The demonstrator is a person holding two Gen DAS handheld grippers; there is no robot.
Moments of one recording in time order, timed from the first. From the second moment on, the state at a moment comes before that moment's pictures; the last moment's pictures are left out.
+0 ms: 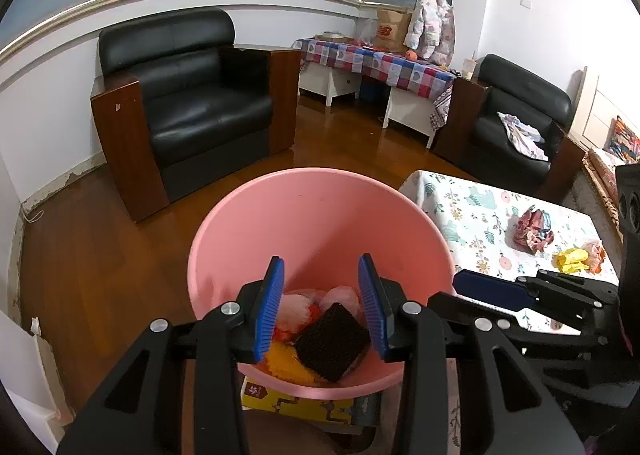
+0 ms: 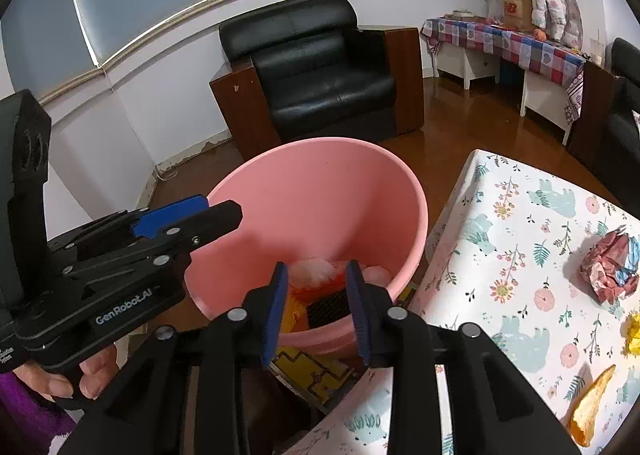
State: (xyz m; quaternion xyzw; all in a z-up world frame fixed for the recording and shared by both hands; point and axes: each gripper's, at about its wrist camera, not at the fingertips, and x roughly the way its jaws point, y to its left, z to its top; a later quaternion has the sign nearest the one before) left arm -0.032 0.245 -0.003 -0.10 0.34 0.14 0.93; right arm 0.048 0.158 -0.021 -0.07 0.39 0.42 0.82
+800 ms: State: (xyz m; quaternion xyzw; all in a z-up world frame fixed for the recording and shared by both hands) left arm -0.025 0.189 0.009 -0.09 0.33 0.08 0.94; right arm 0.038 0.068 -0.012 -0.05 0.38 0.36 0.85
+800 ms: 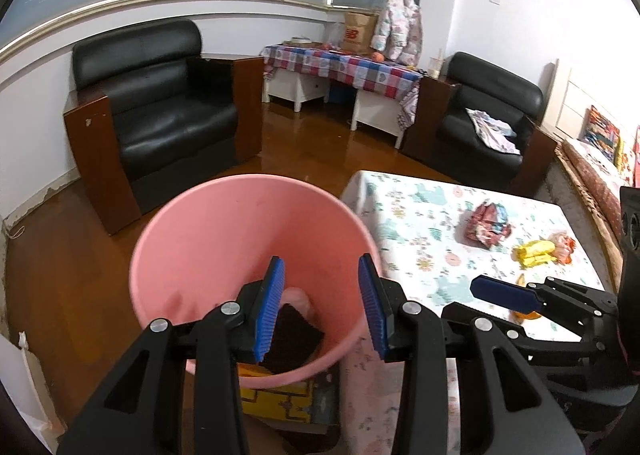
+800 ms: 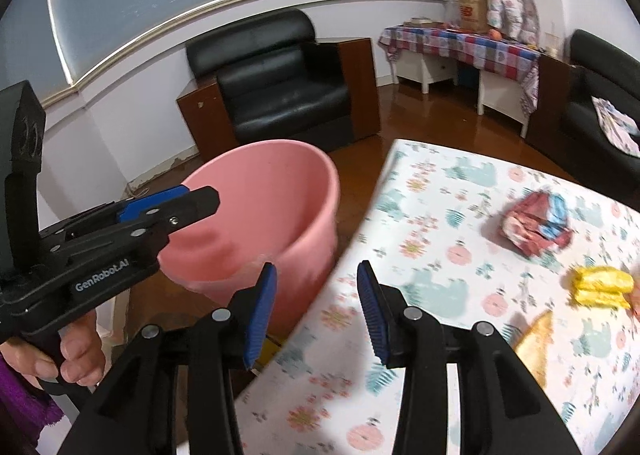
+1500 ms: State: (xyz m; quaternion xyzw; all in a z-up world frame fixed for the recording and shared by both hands) left arm 0.034 0.056 -0.010 -0.05 0.37 -0.09 0.92; right arm 0.064 -0.123 -0.017 0.01 0.38 0.18 0.91
